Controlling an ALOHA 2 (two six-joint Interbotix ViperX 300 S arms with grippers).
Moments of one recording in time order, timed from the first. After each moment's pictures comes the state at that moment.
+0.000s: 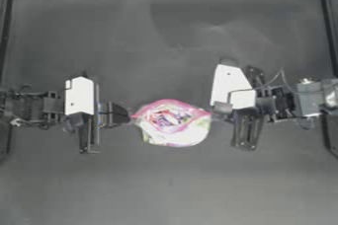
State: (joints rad) left arm 0.07 -0.17 0.99 -0.09 -0.36 0.07; right arm -0.02 -0.23 0.66 -0.25 0.59 0.42
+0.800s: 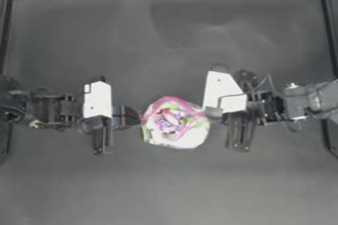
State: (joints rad) left arm 0.05 -0.03 0.92 -0.09 -0.39 0.07; right arm -0.02 -0.15 0.67 -0.27 0.55 0.43
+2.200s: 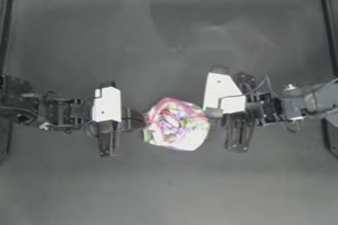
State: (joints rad) left arm 0.04 0.04 0.90 -0.09 -0.40 0.08; right arm -0.02 -0.13 0.70 -0.27 0.47 0.43
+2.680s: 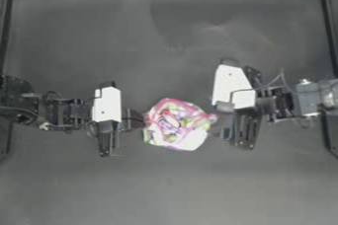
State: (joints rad) left arm 0.04 0.04 0.90 -0.09 -0.40 0.08; right arm -0.03 -0.24 0.70 -0.27 0.50 0.42
